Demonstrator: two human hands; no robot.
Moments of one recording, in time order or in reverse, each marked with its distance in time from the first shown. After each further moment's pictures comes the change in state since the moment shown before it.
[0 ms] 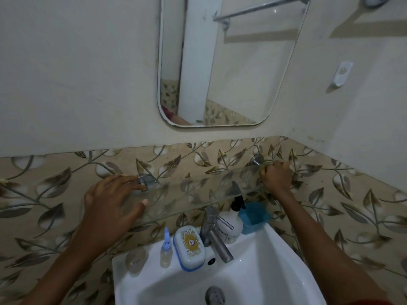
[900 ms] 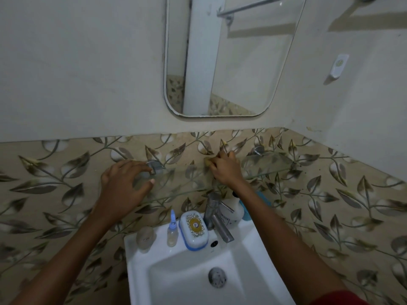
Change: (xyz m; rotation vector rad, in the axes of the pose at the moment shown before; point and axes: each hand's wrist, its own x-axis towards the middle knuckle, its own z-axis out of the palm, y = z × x) left_hand 0.000 0.000 0.000 0.024 -0.029 -0.054; right_hand -0.064 -0.120 -0.033 0.236 -0.255 -0.399
